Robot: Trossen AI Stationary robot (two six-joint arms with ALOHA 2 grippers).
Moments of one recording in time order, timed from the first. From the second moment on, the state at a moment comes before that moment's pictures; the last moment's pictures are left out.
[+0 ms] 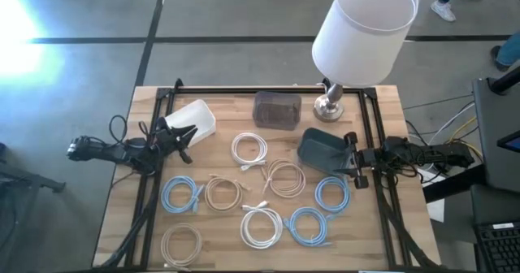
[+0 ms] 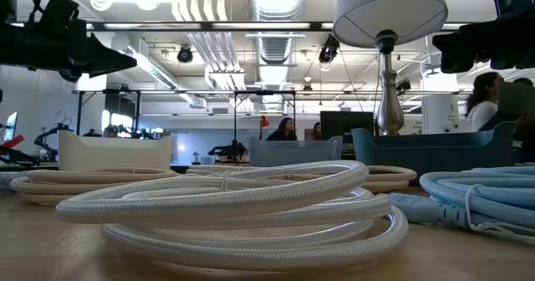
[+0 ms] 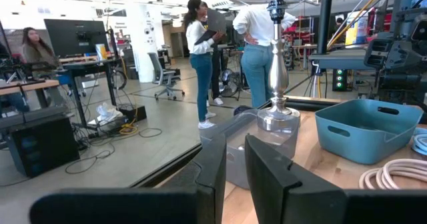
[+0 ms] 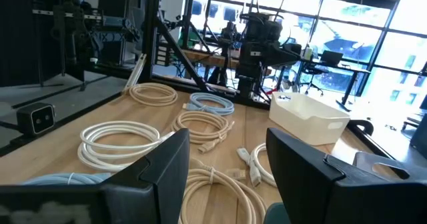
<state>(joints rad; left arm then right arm) -0.18 0.00 0.01 0.10 -0.81 0.16 0.08 0.02 0.01 0.03 -0.10 -0.13</state>
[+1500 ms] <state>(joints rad) -0.18 0.00 0.01 0.13 -0.81 0.03 0.08 0.02 0.01 0.12 -0.02 0.17</state>
